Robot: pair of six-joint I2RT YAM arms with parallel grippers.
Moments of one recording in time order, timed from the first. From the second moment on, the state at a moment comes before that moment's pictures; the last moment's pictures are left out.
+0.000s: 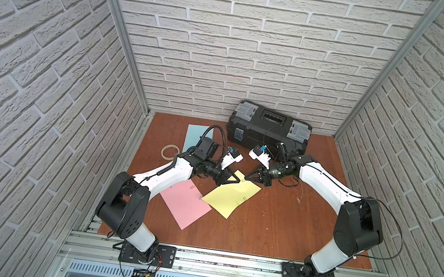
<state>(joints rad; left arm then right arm) -0.53 1.55 1.05 -0.35 0.88 0.14 0.31 1.67 1.26 -0.75 -0.99 -0.47</state>
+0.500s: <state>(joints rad) -0.53 1.55 1.05 -0.35 0.87 0.14 0.29 1.66 1.25 -0.73 -0.99 -0.46</state>
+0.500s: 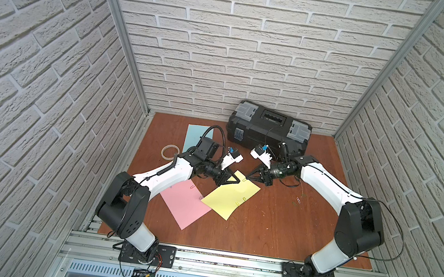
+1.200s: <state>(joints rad) -0.53 1.55 1.05 -0.38 0.85 0.14 0.23 1.61 1.16 -0.60 -0.98 -0.31</state>
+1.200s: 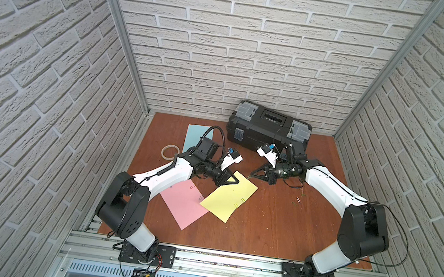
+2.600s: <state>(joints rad) -0.53 1.53 1.05 -0.37 0.81 0.14 -0.22 1.50 0.70 -0.35 -0.40 0.33</state>
